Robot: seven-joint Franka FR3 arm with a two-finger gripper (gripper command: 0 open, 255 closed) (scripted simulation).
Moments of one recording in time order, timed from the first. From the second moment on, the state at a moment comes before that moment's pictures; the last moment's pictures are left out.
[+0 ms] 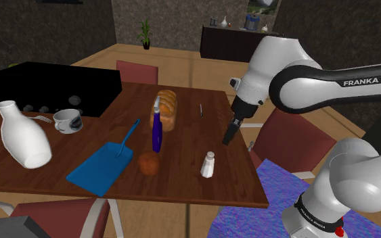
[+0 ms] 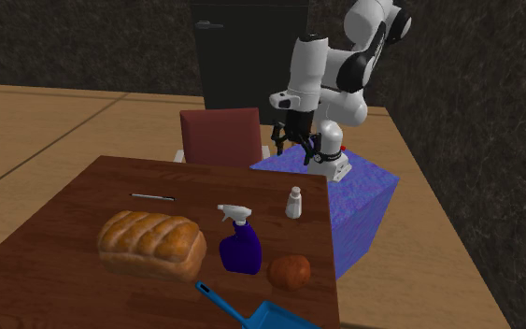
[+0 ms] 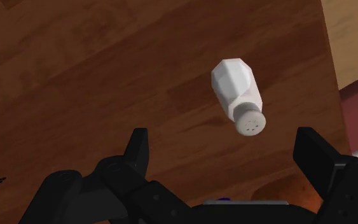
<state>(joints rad) 0.12 -0.76 0.21 -2.72 0.18 2.13 -0.11</state>
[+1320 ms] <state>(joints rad) 0.15 -0.49 0.36 -2.87 0.22 2.61 -0.06</state>
